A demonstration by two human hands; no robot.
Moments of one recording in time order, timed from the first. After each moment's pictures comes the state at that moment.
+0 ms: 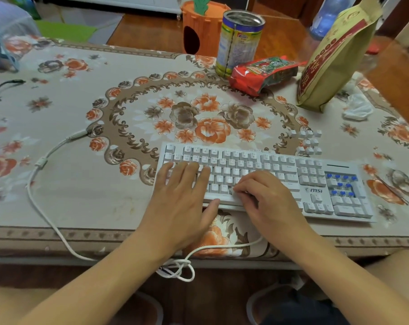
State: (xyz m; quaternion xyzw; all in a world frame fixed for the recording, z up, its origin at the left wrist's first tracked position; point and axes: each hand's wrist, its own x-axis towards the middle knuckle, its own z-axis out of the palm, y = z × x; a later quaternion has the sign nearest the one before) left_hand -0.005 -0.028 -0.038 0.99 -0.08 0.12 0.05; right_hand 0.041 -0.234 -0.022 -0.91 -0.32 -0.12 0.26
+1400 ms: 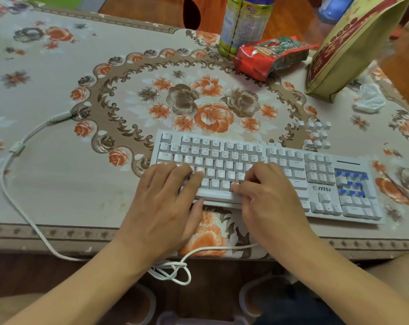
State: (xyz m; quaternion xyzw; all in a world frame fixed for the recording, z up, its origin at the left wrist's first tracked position) left_hand -0.016 -0.008 -0.056 0.97 -0.13 0.22 0.06; right_hand 0.038 -0.213 -0.020 -0.95 -0.25 -0.11 0.17
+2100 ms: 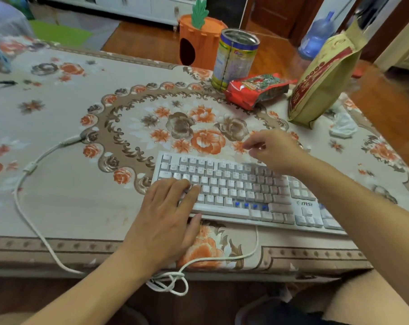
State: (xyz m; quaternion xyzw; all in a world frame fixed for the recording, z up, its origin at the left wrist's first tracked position) left_hand -0.014 -0.009 -0.054 0.97 -0.13 0.19 0.10; right_hand 0.170 -0.234 0.040 -0.96 -0.19 0.06 0.21
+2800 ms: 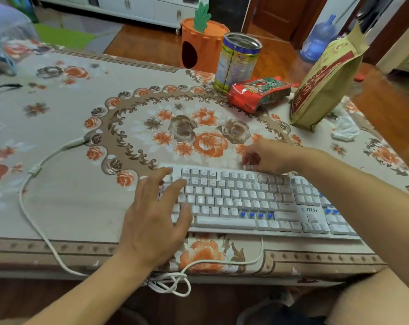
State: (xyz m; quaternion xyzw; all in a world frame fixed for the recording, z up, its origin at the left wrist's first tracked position) left_hand -0.017 -0.001 -0.048 0.93 0.00 0.24 0.28; right_hand 0.212 -0.242 0.023 -0.93 -0.32 0.21 0.01
